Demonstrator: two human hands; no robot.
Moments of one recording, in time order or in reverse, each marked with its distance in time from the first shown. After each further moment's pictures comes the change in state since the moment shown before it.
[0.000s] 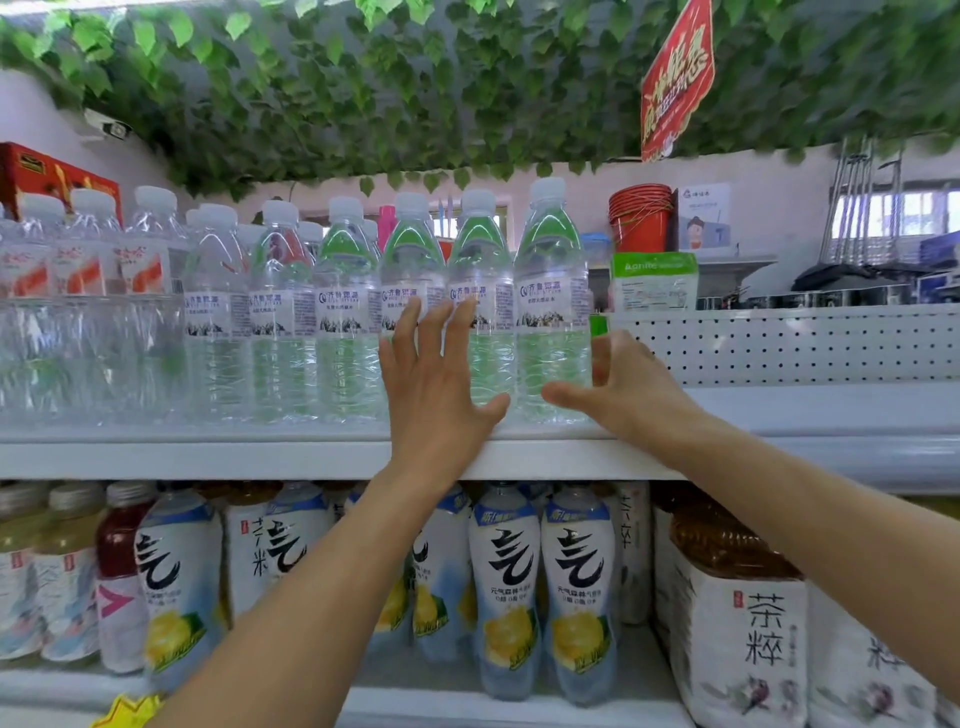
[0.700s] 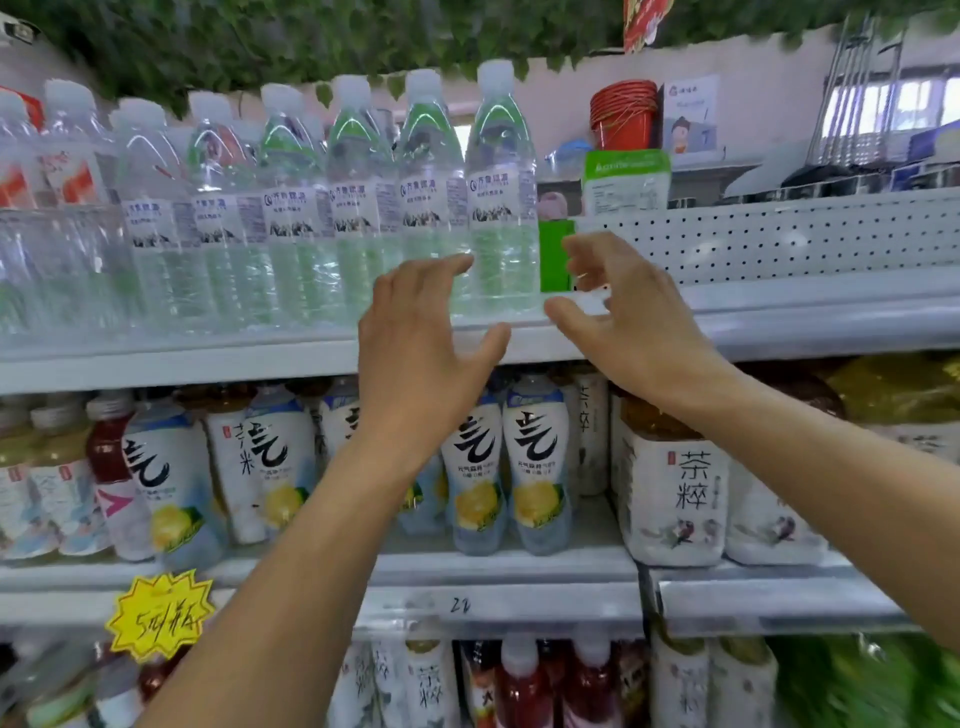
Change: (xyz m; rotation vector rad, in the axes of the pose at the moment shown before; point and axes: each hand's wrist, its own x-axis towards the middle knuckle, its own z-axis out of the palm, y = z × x) left_hand -0.059 0.055 -0.053 -0.232 -0.117 -0.064; right_hand -0.068 0.015 -0.018 -0.067 0.207 -0.294
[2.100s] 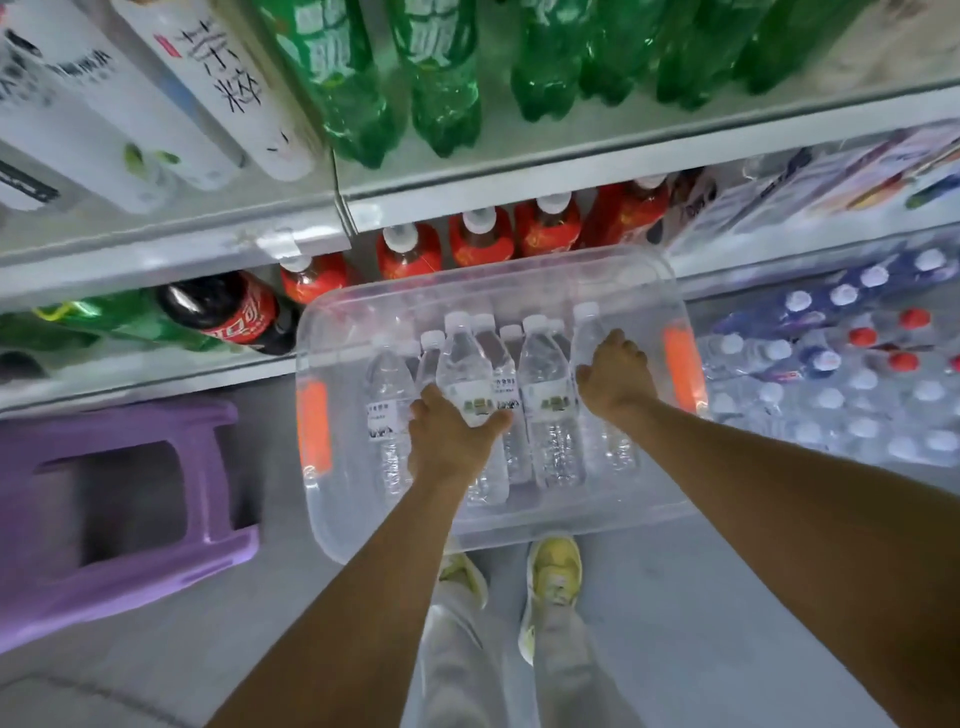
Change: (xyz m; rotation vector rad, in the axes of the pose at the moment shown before) left_hand -0.779 0.075 0.339 0.008 -1.349 -1.273; right_hand -0.792 0.385 0.128 -0.448 -1.210 1.189
